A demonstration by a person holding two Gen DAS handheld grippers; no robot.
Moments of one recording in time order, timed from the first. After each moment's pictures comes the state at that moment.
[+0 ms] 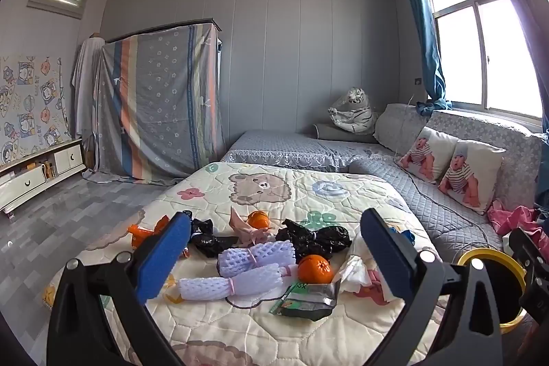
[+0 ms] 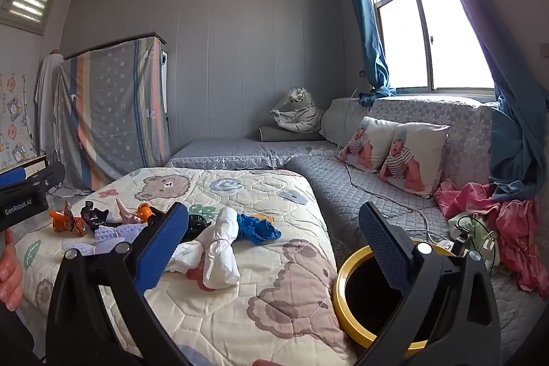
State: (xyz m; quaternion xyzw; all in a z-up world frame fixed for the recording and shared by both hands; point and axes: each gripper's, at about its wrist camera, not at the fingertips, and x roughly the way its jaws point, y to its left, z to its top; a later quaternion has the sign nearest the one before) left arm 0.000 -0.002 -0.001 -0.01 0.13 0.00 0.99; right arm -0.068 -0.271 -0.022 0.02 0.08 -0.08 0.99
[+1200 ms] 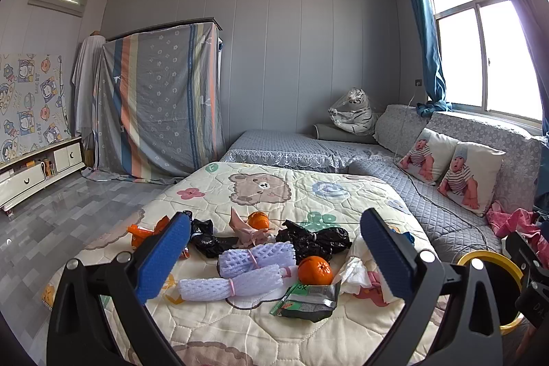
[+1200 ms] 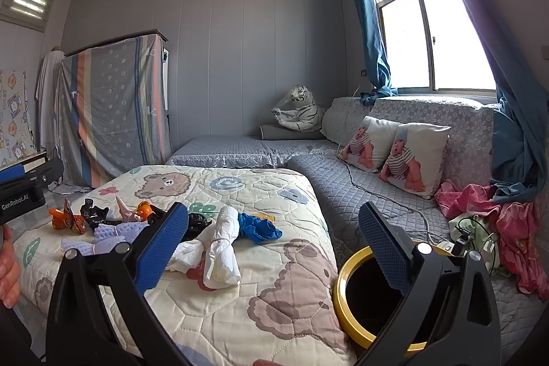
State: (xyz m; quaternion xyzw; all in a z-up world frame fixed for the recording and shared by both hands) left arm 0.002 -0.009 -0.004 -0.02 0.13 0.00 0.99; right arm -0.065 -0.269 -0.024 0.02 0.08 -0.08 0.99
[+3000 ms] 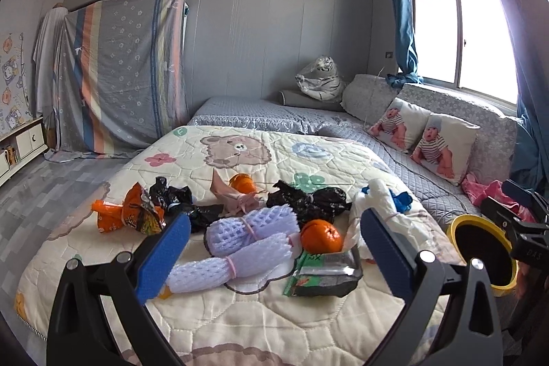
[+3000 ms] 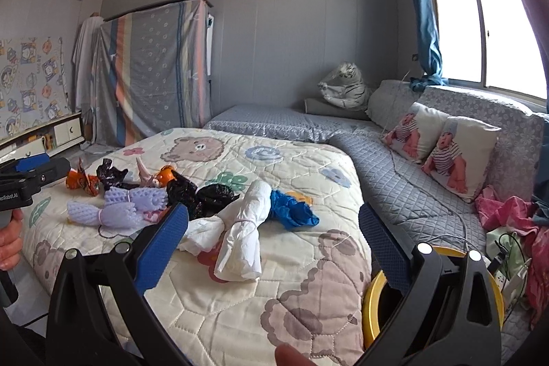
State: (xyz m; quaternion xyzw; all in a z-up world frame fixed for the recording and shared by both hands) left arm 0.053 0.053 -0.054 -0.03 0.20 -0.09 0.98; right arm 0.010 -0.263 -0.054 -0.03 0.16 0.03 0.99
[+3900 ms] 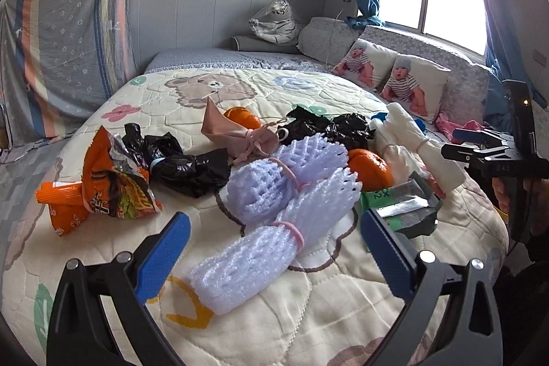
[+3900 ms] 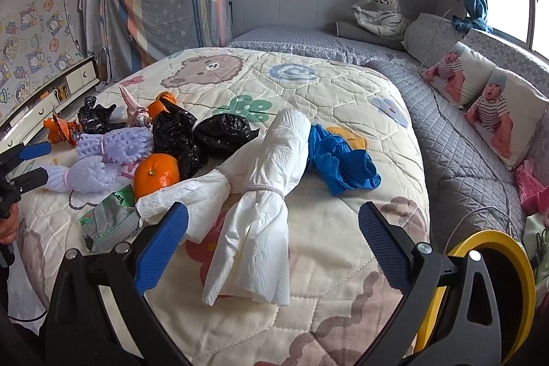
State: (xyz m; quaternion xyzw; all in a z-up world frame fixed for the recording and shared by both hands) left arm 0.136 0.106 -0.129 0.02 0.31 -0.21 0.93; right arm 0.132 -0.243 -0.111 -0.04 0.32 0.07 0.94
